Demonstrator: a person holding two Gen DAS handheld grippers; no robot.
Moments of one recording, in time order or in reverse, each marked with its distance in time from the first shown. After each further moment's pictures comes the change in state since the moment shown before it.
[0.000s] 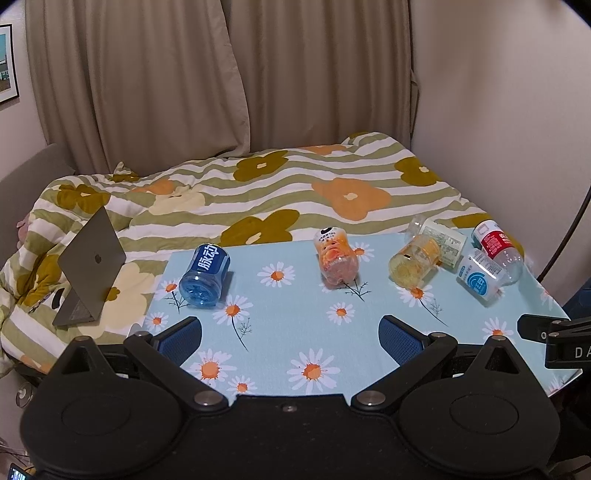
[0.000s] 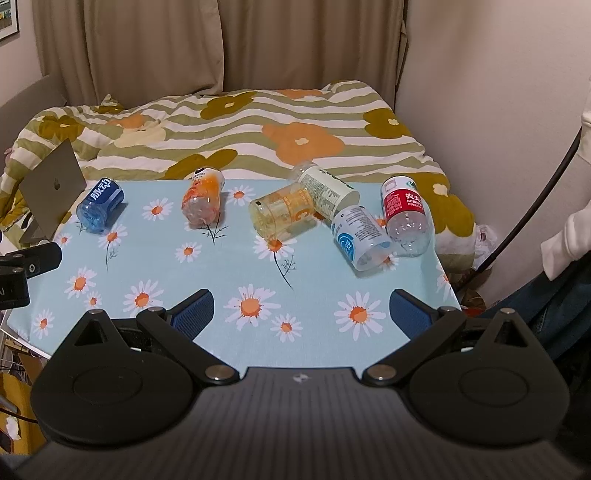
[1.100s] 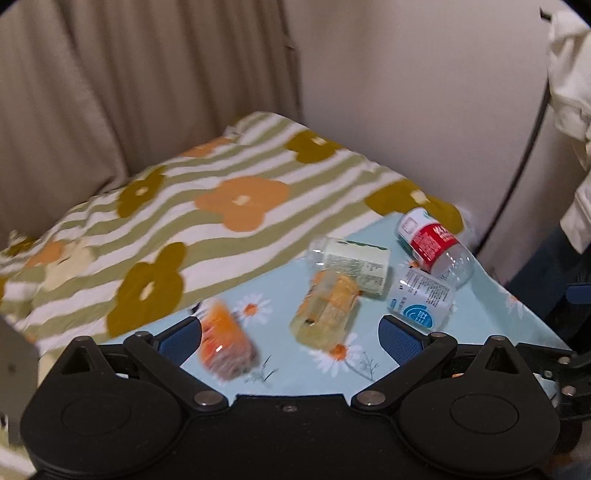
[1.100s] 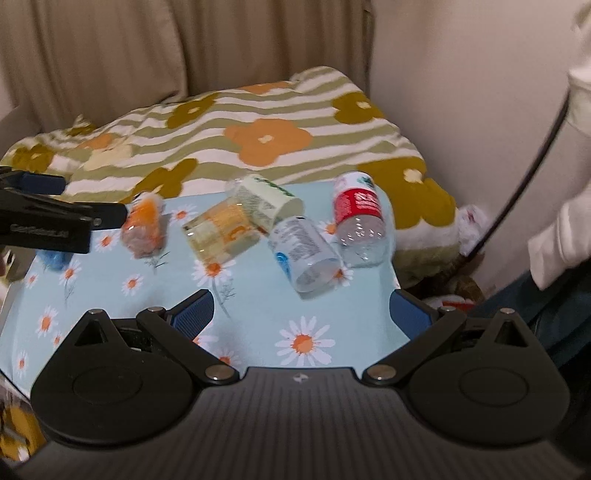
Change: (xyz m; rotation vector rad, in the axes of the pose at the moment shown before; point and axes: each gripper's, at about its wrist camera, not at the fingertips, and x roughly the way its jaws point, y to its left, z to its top) left arm 0.124 -0.112 0.103 0.336 0.085 -0.271; right arm 0.049 -0.089 0.031 0.156 0.050 -0.022
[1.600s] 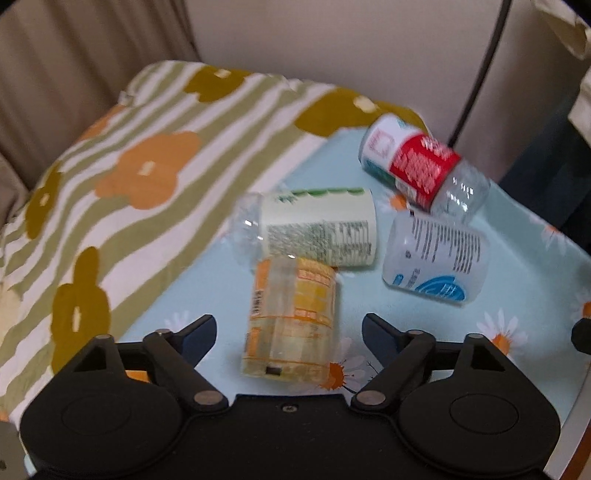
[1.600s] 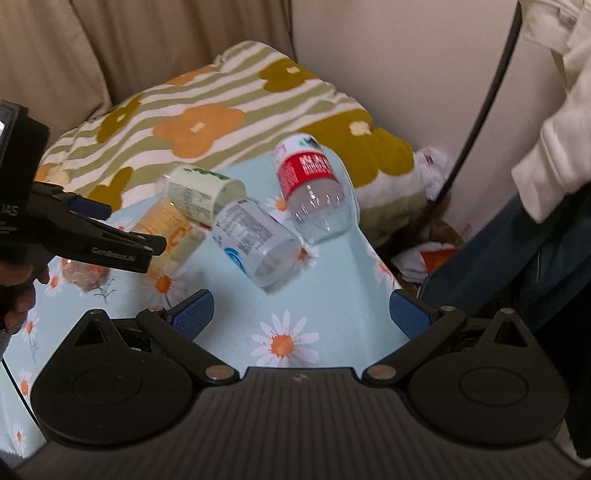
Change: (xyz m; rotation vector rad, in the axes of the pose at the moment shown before) left arm 0.146 -0.025 0.020 0.289 0.229 -0.185; right arm 0.048 -0.010 -0.002 0.220 0.093 -0.141
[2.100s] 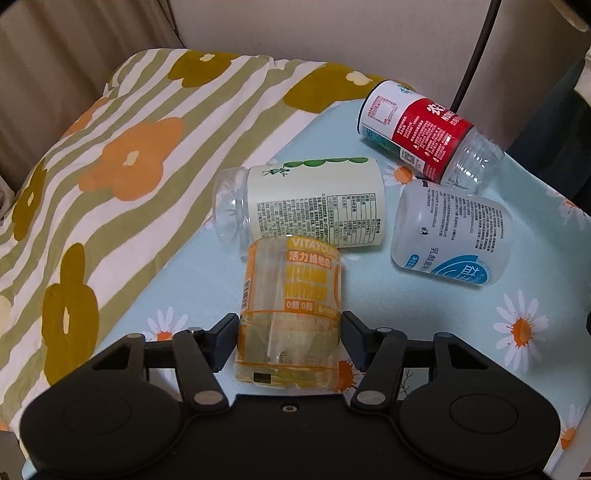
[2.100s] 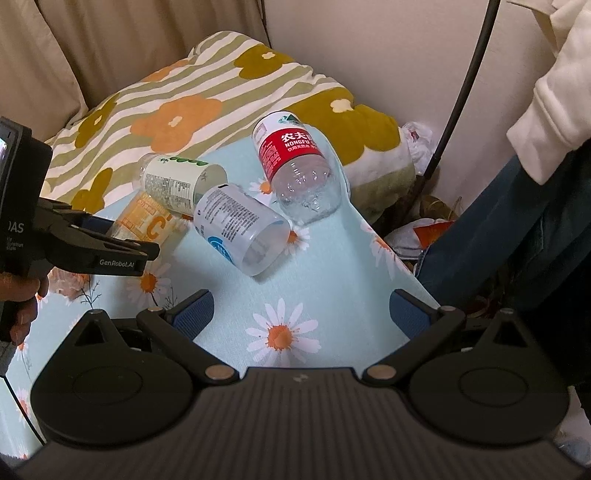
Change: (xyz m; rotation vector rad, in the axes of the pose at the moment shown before) left arm 0.024 0.003 -0.002 0.032 0.034 -0.003; right arm 0.013 0.001 -0.004 0.068 0.023 -0.027
